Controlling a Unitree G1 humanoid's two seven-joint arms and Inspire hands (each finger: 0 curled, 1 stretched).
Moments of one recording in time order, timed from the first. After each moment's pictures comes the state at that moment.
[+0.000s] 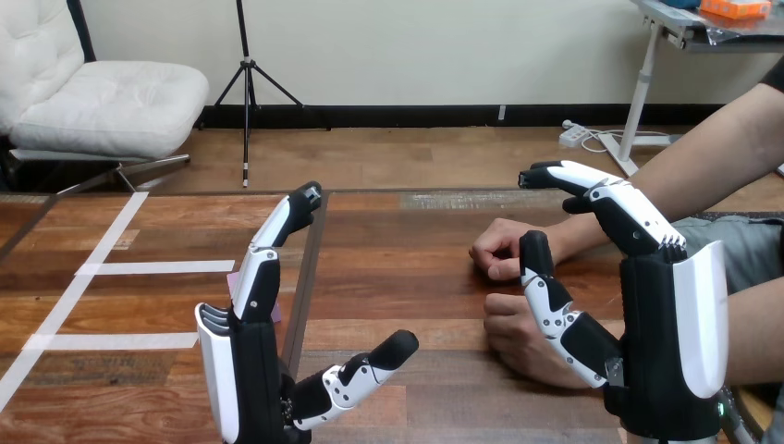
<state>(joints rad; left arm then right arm) -0.13 0.14 -0.31 0.69 1.09 -1.12 1.51 0.27 -0.13 0.06 -0.19 -0.70 -0.66 -0.53</state>
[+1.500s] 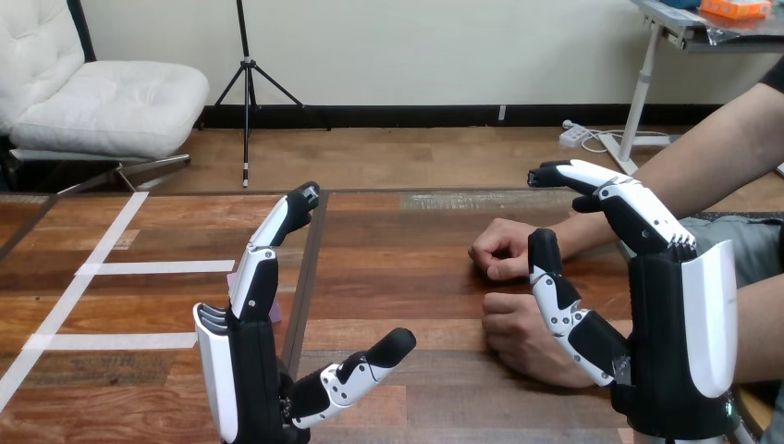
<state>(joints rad) -0.14 0.15 -0.34 0.69 1.06 -1.10 1.53 0.27 -0.13 0.04 -0.19 -0.71 -0.66 -0.53</state>
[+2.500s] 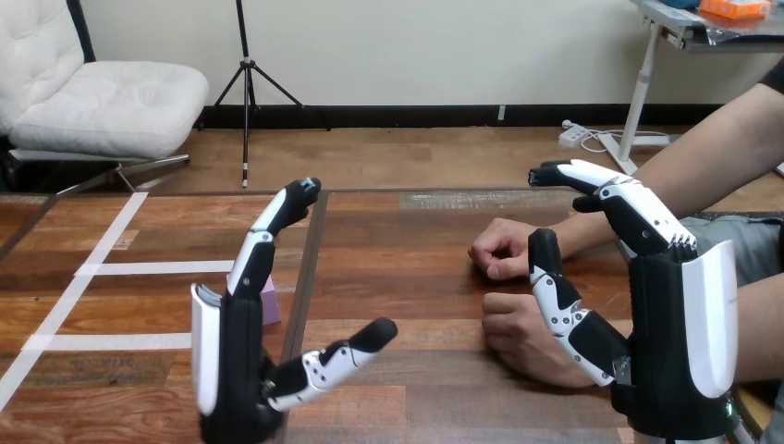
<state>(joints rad) -0.17 0.26 -0.33 0.78 0.82 -1.23 1.22 0.27 -0.13 0.03 -0.19 -0.71 -0.66 -0.53</state>
